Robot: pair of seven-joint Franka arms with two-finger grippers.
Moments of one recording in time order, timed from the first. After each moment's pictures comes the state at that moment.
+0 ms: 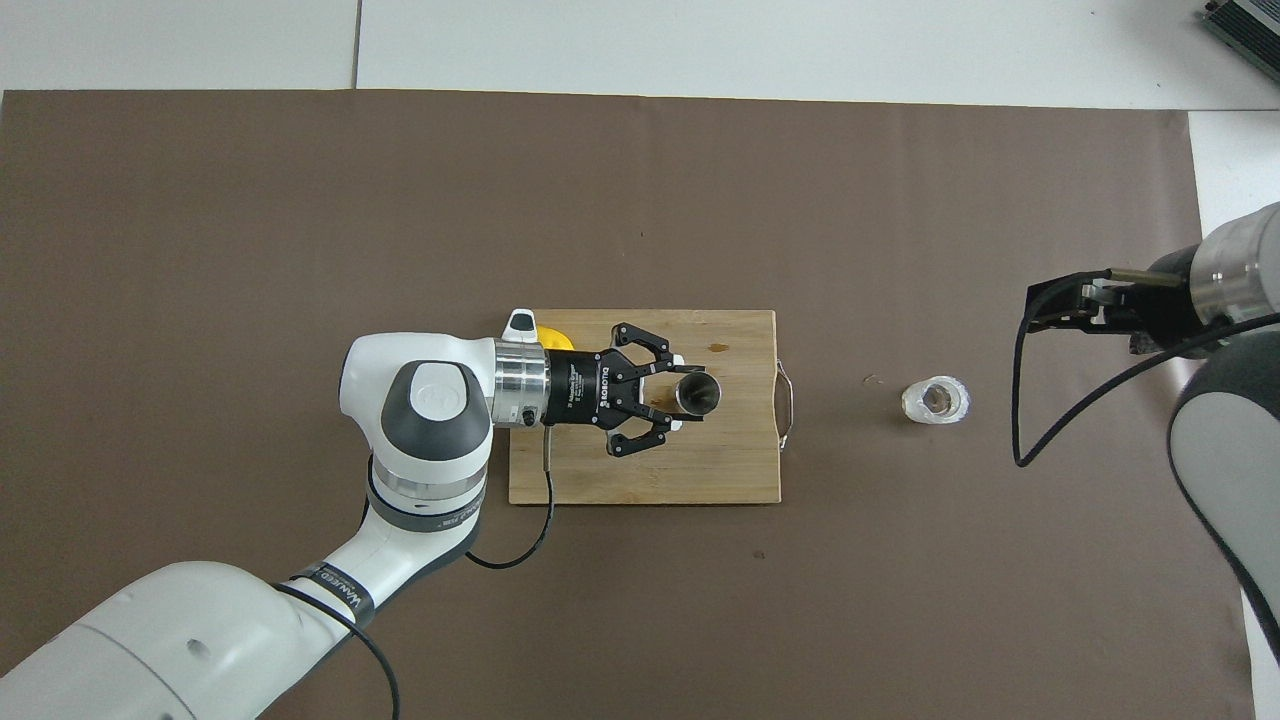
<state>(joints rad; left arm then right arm) -0.15 0.39 -0.42 -2.00 -1.57 2.23 -0.74 0.06 -0.04 -0.01 -1.75 -0.01 1.74 0.26</state>
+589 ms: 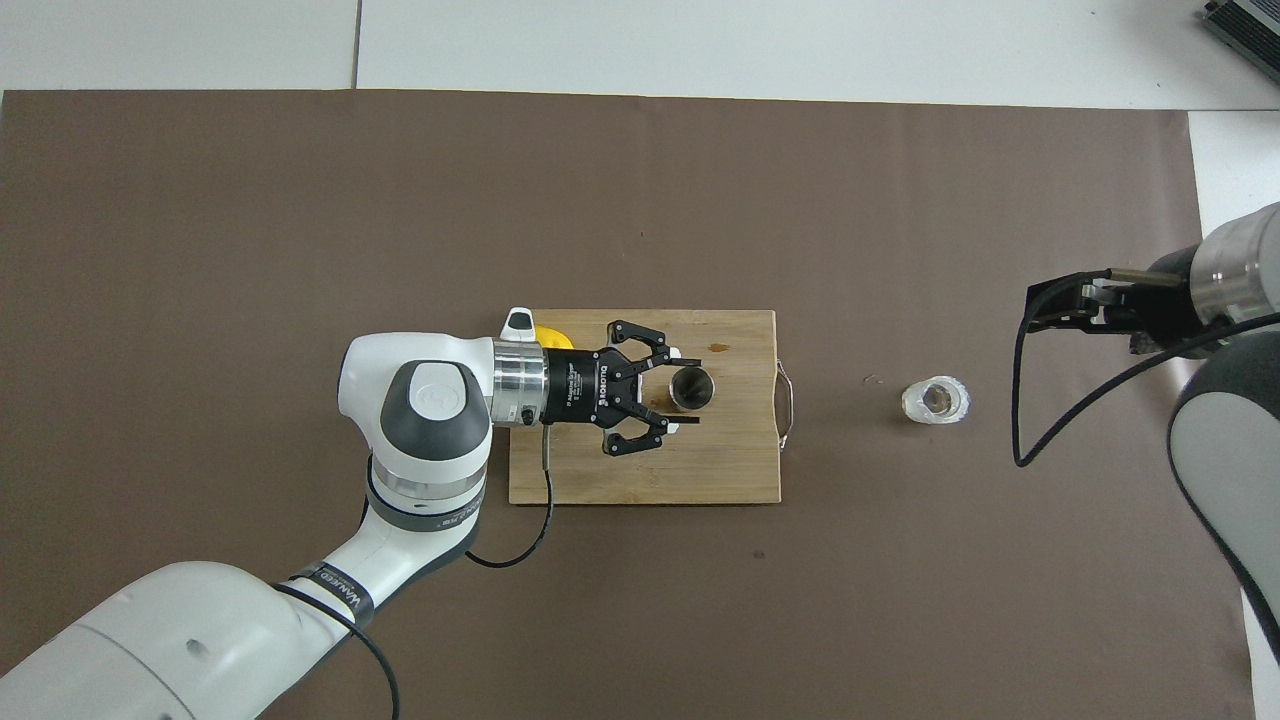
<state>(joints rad) -0.15 0.39 -0.42 -2.00 -1.57 2.24 -0.73 0.06 -0.04 -0.01 -1.75 -0.01 1.74 0.26</state>
